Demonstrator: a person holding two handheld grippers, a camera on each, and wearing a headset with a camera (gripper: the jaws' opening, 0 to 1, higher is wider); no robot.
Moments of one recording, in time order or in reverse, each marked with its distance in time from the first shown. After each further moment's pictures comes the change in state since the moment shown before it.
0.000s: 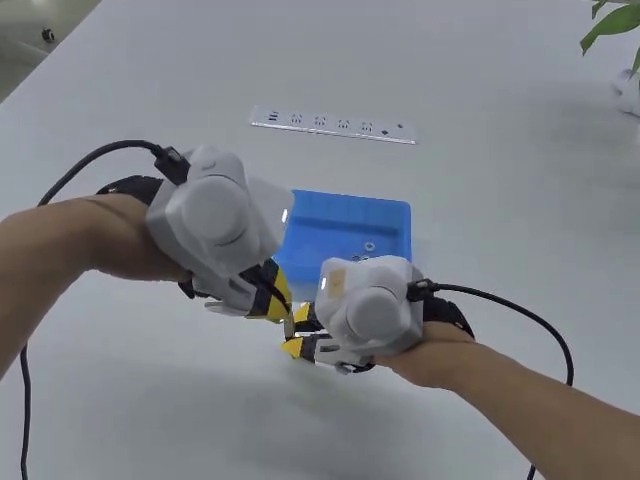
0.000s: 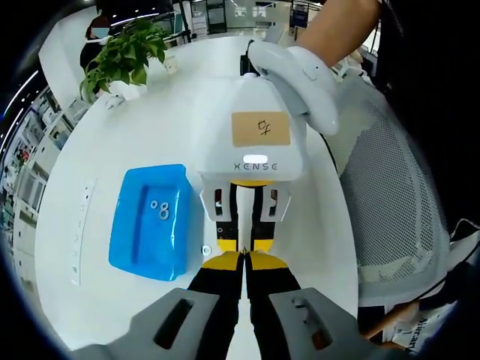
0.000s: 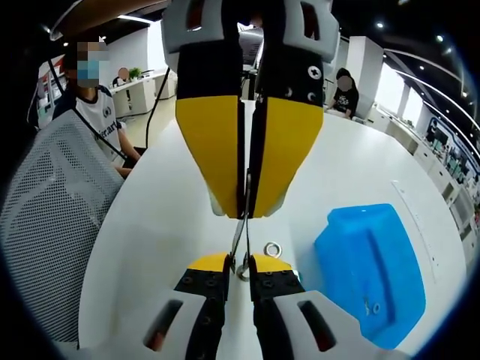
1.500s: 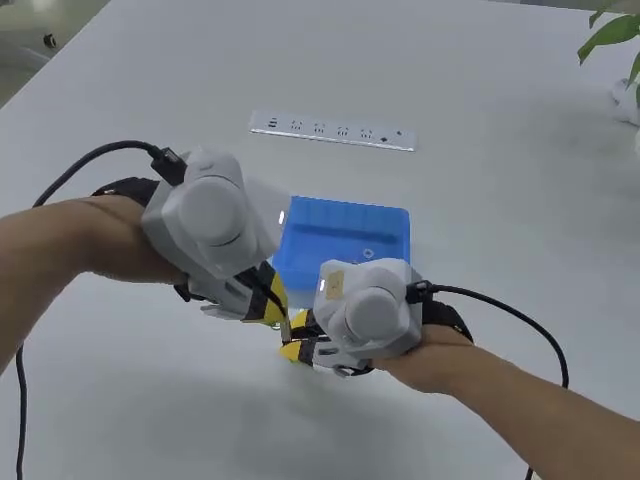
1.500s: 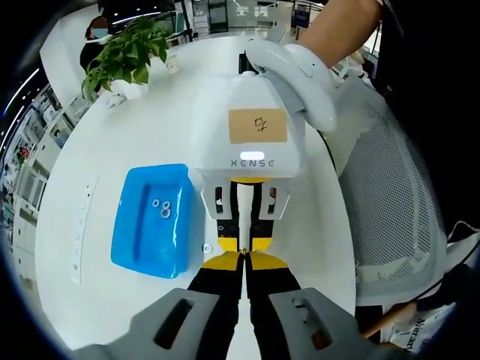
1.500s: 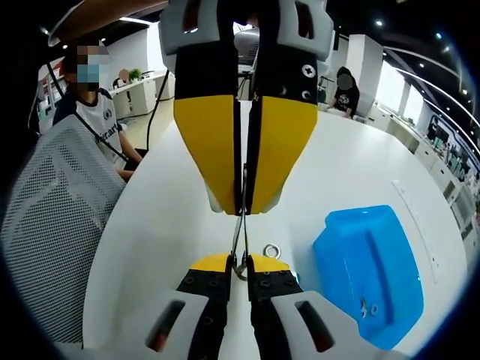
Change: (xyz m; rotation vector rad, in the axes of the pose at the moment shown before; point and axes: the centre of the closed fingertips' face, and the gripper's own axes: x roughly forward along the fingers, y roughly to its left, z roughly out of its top) left arm -0.005 0.001 0.001 -0.011 0.004 0.001; right arm -0.002 -0.002 0.004 0.007 0.003 0.012
